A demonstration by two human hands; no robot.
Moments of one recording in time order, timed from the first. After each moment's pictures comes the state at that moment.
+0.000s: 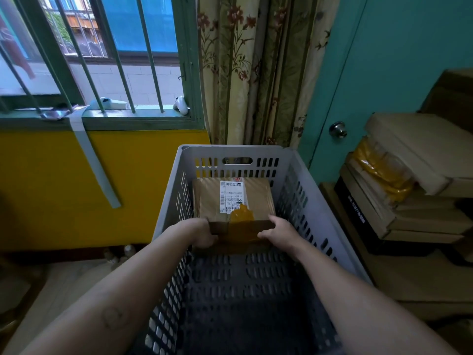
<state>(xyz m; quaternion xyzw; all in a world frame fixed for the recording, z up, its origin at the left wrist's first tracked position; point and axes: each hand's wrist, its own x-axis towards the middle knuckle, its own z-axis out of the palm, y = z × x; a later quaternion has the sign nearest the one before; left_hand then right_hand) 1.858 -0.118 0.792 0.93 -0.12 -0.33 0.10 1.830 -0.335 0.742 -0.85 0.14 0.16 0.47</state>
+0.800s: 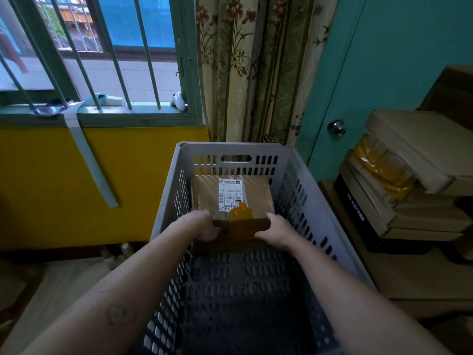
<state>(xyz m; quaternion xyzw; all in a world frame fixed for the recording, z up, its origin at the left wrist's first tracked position) 1.872 -0.126 0.782 0.96 -0.08 -0.27 0.08 1.839 -0.334 0.739 -0.91 0.12 0.18 0.36</state>
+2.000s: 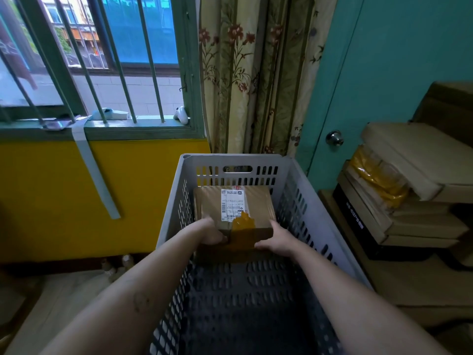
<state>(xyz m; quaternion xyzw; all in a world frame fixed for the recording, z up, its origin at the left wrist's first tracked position) 1.887 -0.125 0.767 0.92 0.03 -0.32 0.21 1.833 -0.334 0.751 -0.87 0.14 0.22 0.43</state>
